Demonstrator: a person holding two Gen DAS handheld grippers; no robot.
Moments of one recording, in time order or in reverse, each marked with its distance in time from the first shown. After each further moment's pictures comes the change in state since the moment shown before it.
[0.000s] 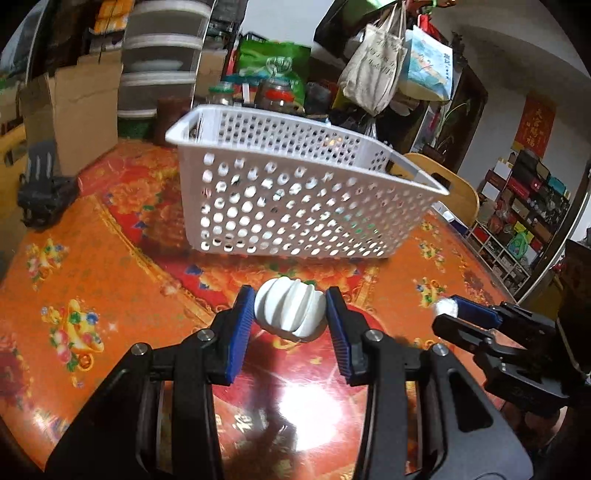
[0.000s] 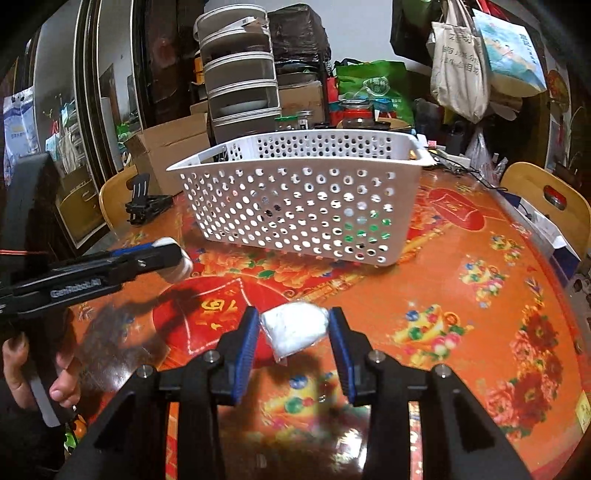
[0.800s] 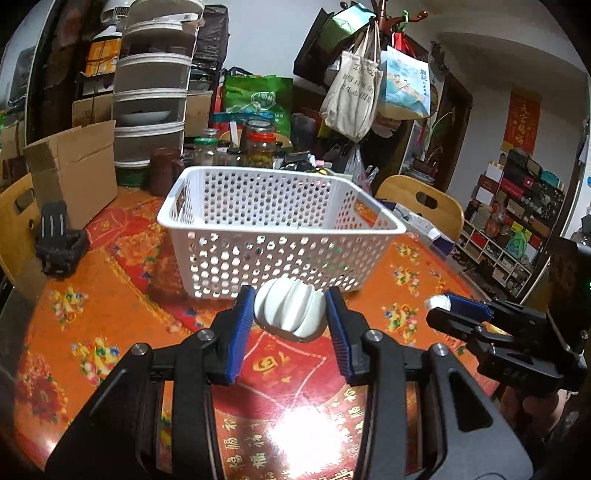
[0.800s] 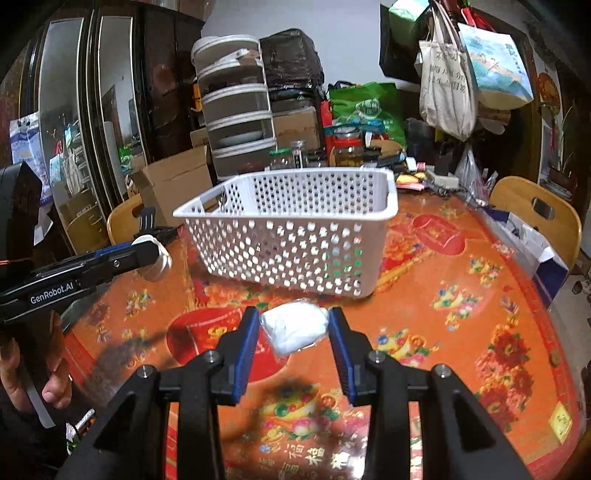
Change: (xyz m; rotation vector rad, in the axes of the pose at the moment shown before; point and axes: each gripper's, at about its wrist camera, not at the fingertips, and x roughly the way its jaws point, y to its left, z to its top) left arm -0.064 -0.039 0.032 0.072 -0.092 -0.007; right arm -0.049 -0.016 0.026 0.022 -0.086 0.006
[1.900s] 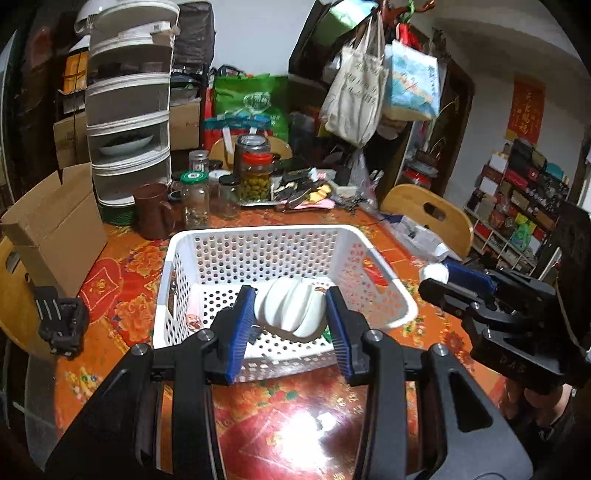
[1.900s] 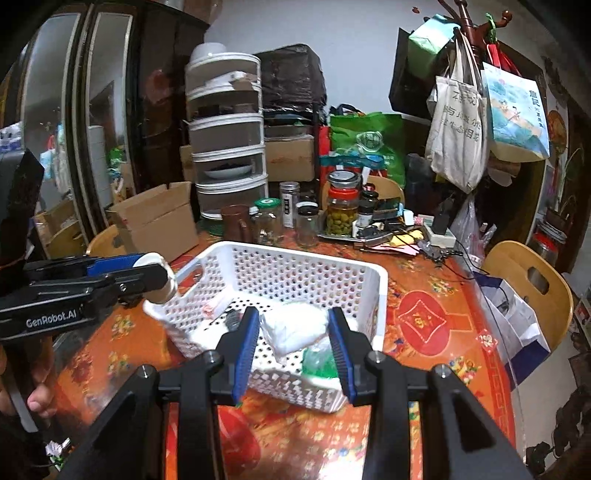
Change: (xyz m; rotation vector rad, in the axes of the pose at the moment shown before) left arm 0.059 -0.006 0.155 0.033 0.100 0.020; right arm 0.037 -0.005 0.146 -0.076 -0.013 -0.068
